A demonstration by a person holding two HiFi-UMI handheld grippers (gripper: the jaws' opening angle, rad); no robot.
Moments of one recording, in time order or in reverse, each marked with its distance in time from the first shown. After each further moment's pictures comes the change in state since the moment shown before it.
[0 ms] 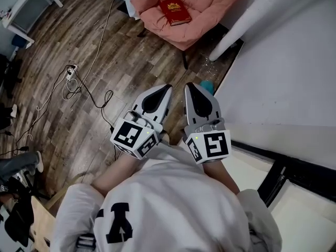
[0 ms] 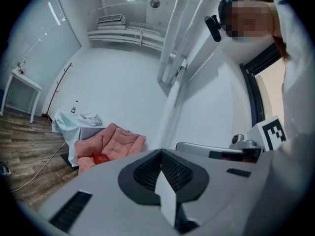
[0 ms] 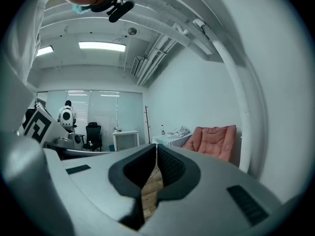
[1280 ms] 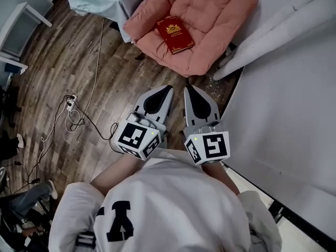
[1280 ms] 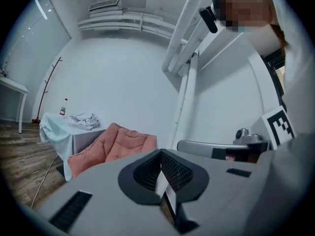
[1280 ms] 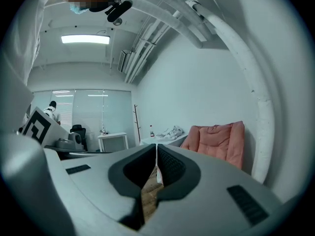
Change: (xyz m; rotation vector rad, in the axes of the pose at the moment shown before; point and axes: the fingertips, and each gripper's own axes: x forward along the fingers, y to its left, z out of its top) left arm 0.196 0.190 0.056 0.053 0.088 -0.028; right arm 0.252 -0.105 0.001 0.061 0.021 -0.085
